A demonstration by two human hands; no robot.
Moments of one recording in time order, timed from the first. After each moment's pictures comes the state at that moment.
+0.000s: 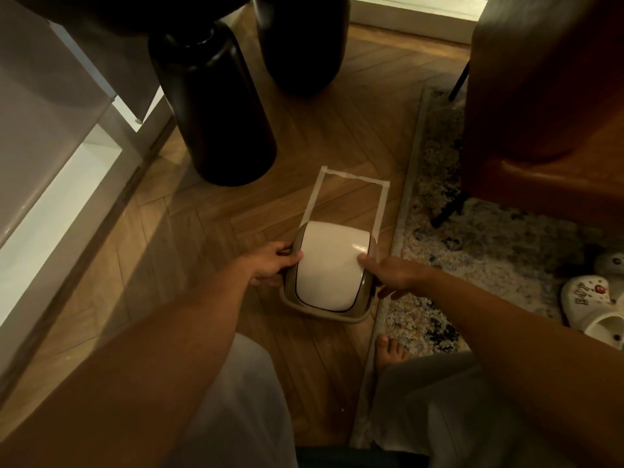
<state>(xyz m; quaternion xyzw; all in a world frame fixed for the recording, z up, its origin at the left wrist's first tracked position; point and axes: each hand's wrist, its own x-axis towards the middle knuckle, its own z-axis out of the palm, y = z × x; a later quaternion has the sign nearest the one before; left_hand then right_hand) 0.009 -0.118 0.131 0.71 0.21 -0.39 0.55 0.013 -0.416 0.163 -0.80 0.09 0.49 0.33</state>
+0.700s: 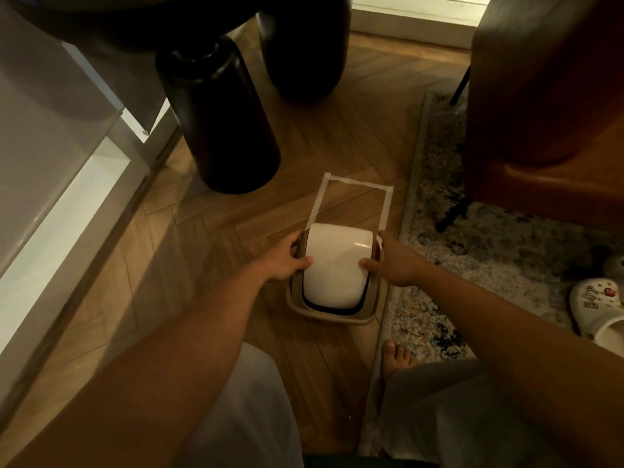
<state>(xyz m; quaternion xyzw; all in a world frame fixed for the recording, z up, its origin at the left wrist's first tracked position) 0.017 -0.134 0.155 0.83 0.08 -0.30 0.47 0.030 -0.408 0.170 -0.89 -0.03 0.30 0.33</state>
